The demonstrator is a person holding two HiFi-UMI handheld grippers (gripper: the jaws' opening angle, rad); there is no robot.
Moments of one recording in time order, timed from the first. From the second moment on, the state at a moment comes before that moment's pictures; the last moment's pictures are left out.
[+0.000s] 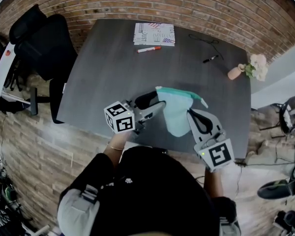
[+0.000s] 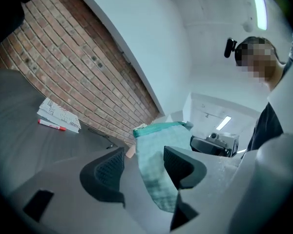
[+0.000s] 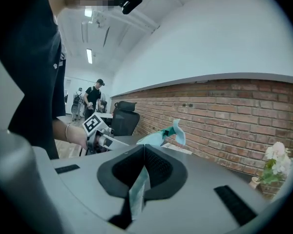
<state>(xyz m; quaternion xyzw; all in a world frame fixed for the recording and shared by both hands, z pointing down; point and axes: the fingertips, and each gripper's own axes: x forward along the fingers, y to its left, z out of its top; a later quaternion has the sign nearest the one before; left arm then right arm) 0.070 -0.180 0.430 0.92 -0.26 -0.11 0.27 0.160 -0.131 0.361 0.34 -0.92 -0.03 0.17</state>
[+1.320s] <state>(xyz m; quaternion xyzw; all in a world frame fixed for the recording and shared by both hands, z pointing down) 0.030 -0.228 0.435 0.94 -0.33 0.07 0.02 0.086 -0.202 0.415 0.41 -0.89 0.02 0.20</state>
